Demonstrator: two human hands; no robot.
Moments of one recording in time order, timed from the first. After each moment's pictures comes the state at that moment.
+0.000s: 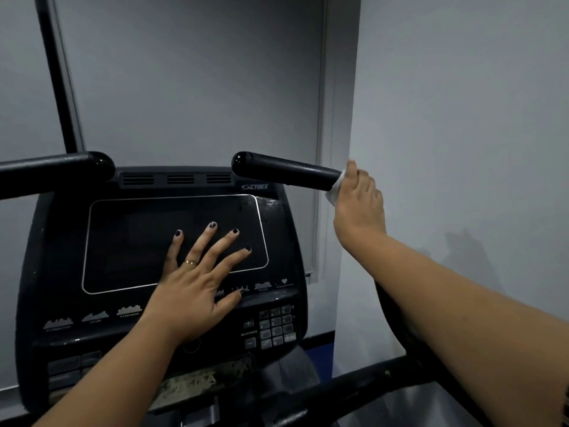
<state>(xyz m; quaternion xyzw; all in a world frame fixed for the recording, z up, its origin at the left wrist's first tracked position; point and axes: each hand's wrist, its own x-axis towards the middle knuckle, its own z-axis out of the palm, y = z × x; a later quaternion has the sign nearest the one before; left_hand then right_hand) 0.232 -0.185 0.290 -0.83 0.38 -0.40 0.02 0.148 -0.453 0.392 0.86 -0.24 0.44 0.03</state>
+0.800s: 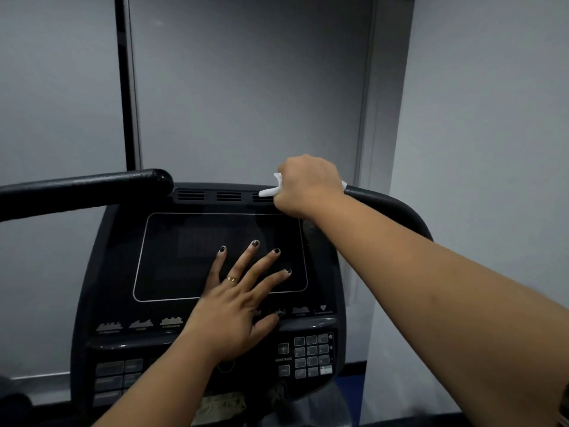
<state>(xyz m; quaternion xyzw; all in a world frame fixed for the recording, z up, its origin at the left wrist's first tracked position) 0.229 -0.183 0.294 -0.84 0.38 -0.39 0.02 0.199 -0.335 0.481 0.92 -0.02 0.38 0.08</state>
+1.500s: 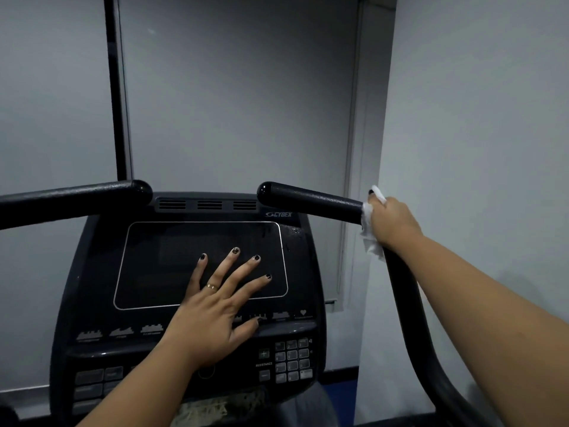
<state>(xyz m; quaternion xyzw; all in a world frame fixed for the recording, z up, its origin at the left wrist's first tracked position) 0.227 -0.186 0.293 -0.84 0.36 -0.40 0.03 0.154 -0.488 0.441 0.89 -0.22 0.32 -0.22</state>
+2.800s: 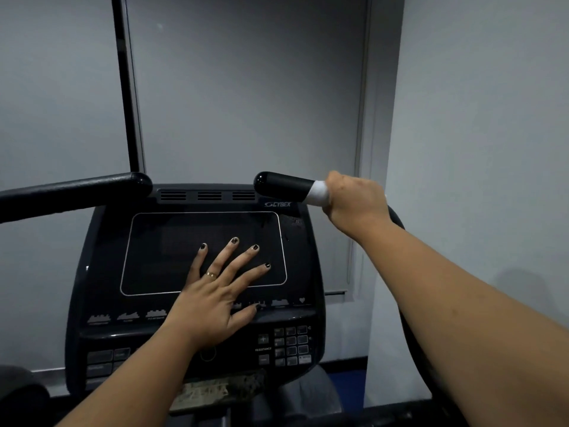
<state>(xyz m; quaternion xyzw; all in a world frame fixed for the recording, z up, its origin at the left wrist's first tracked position) 0.227 -0.186 0.294 -0.84 0.35 -0.40 0.04 0.171 -0.447 0.441 0.88 -0.03 0.46 0.10</state>
